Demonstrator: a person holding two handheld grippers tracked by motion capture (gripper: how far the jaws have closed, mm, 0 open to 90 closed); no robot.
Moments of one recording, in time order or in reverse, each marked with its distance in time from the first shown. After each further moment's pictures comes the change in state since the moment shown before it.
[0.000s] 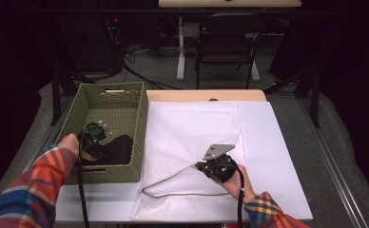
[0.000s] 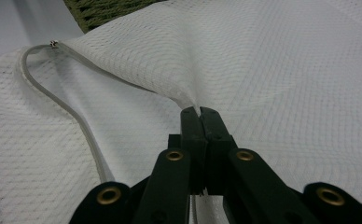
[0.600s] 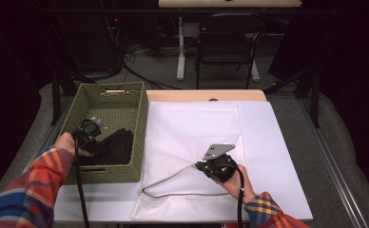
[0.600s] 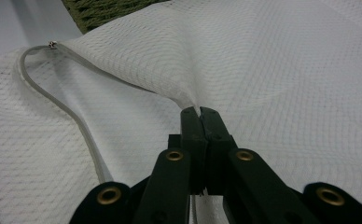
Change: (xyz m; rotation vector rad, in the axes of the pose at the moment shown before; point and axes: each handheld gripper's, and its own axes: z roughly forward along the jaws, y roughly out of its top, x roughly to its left) left arm 0.005 -0.004 -0.014 -0.090 0.079 -0.073; right arm 0.000 0.000 0.000 -0.003 -0.008 -0.001
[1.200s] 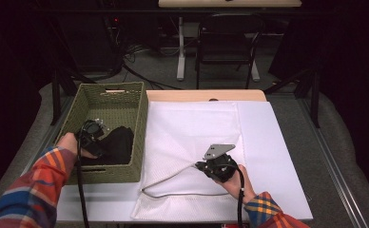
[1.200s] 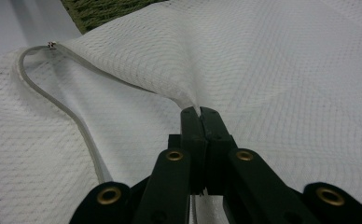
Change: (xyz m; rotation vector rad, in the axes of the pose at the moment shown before) left arm 0.002 0.003 0.015 0.052 -0.004 0.029; right arm -0.001 0.000 0.000 0.002 0.003 0.004
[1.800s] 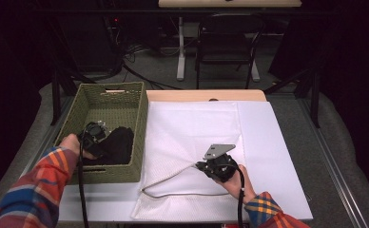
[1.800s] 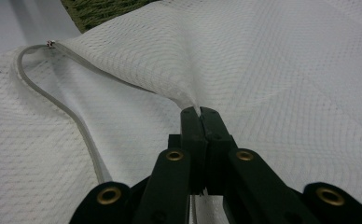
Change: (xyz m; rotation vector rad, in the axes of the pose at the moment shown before) left arm 0.003 0.000 0.010 0.019 -0.025 0.000; right arm -0.001 -0.001 0.000 0.001 0.000 -0.001
